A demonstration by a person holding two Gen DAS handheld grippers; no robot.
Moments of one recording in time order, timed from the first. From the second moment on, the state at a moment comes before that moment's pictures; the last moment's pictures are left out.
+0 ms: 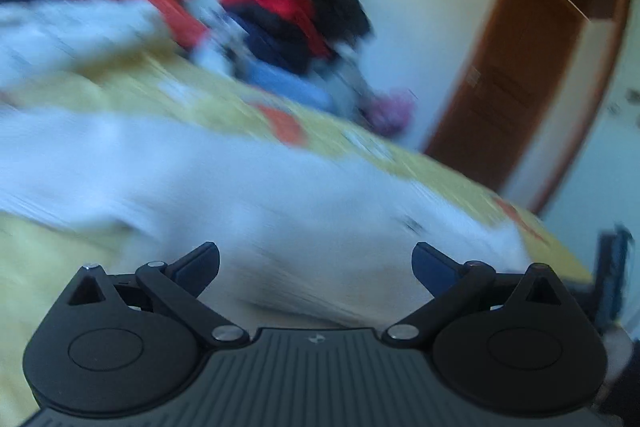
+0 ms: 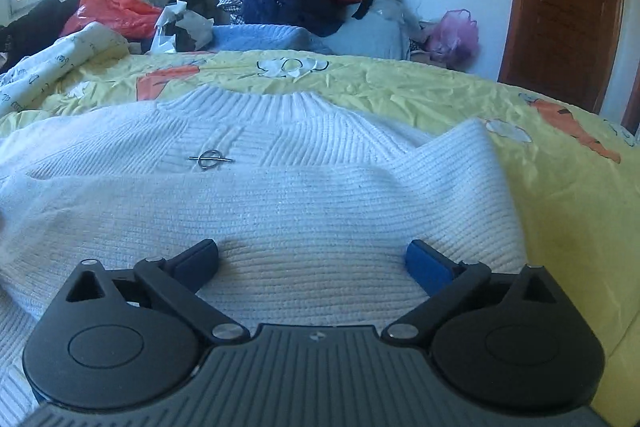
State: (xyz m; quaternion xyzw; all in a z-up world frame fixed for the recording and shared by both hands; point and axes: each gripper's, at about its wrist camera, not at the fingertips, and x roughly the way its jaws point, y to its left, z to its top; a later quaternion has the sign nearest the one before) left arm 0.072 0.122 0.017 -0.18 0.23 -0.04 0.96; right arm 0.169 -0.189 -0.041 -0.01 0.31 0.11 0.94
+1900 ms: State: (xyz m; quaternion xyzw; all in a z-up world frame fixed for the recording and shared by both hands) left arm 0.145 0.059 -0.008 -0.10 0.27 -0.01 0.96; right arm 0.166 -0.180 -0.031 -0.01 0.32 0.10 0.94
